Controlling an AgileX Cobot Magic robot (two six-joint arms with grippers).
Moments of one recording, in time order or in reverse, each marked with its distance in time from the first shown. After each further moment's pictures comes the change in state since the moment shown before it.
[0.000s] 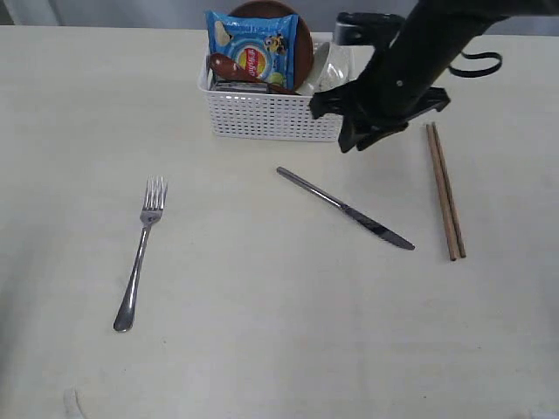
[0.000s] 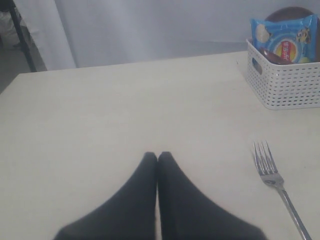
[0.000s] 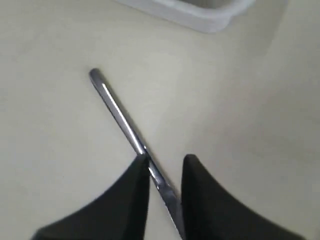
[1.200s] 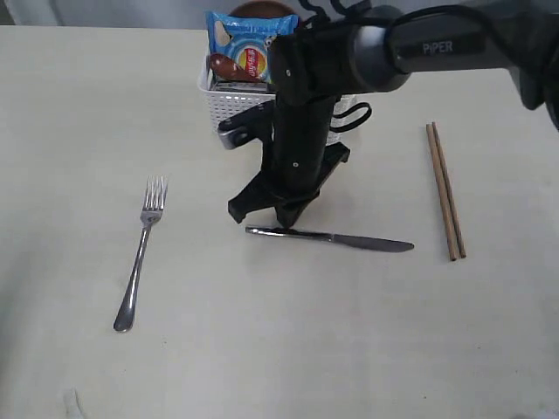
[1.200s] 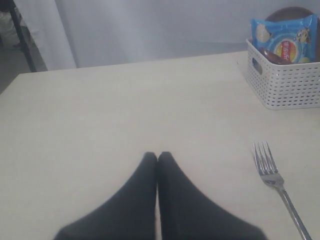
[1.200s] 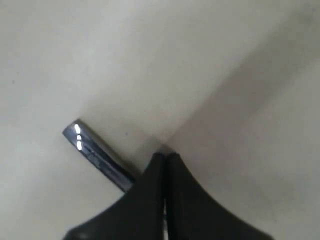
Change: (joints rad) left arm 0.000 0.000 0.000 0.000 0.000 0.000; right arm 0.314 0.243 -0.121 -0.156 0.113 0.043
